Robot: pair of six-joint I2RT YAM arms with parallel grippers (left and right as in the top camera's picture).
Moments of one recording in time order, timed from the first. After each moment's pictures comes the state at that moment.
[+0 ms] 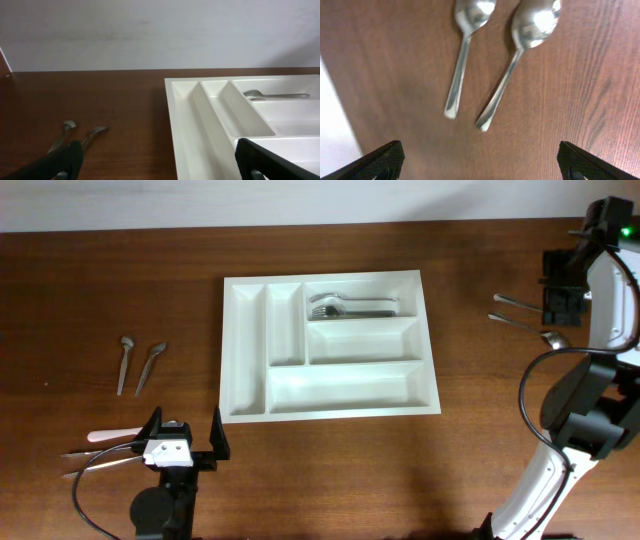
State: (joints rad) left arm 0.02 0.01 0.02 -0.08 0.02 0.00; right arm -0.36 2.23 2.13 -1.19 0.03 1.35
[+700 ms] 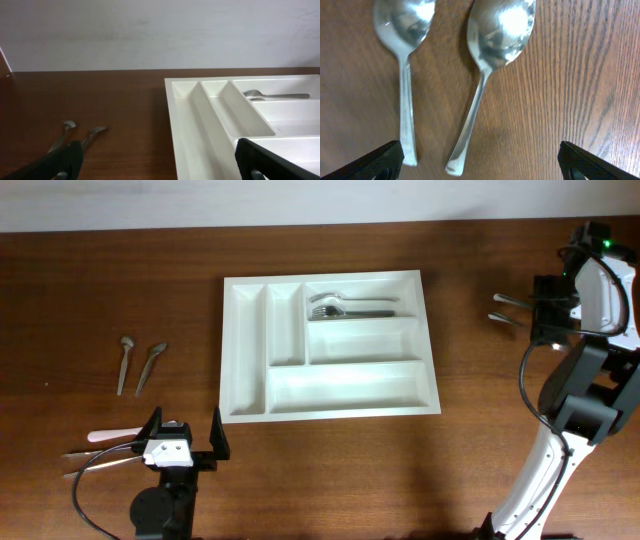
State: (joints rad) left arm 0.02 0.01 0.02 -0.08 0.02 0.00; right arm -0.39 2.38 2.13 -1.20 0.02 1.41
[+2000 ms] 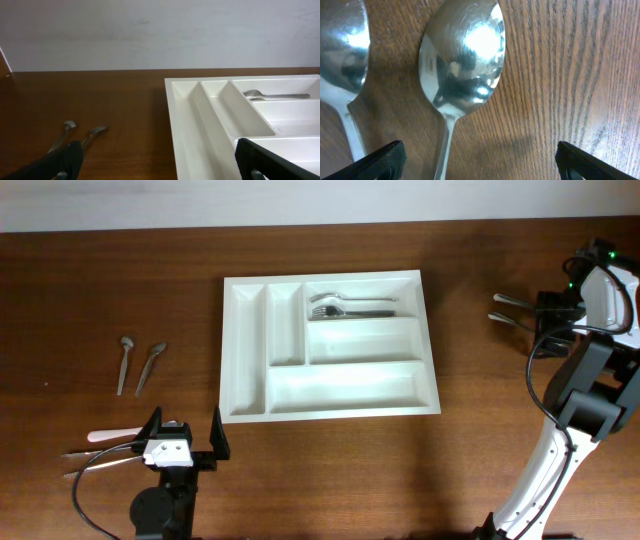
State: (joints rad) left arm 0.02 0.01 0.02 -0.08 0.02 0.00; right arm -0.43 2.45 2.13 -1.22 -0.01 1.41
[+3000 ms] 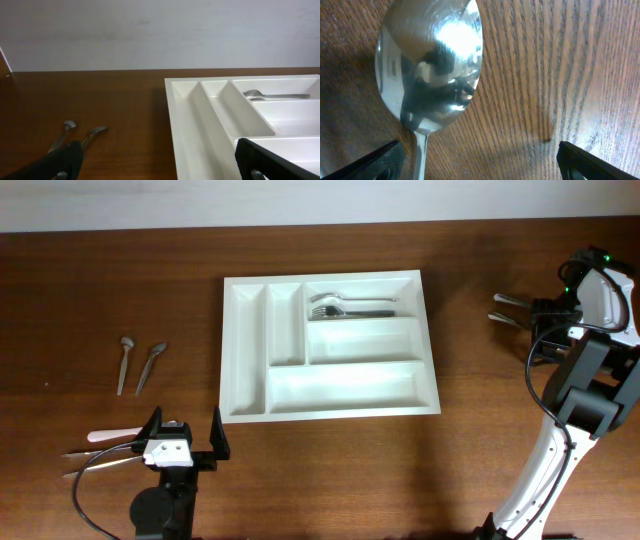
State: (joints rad) left arm 0.02 0.01 0.02 -0.08 0.02 0.00; right arm -0.43 2.48 2.13 -1.26 -0.02 1.41
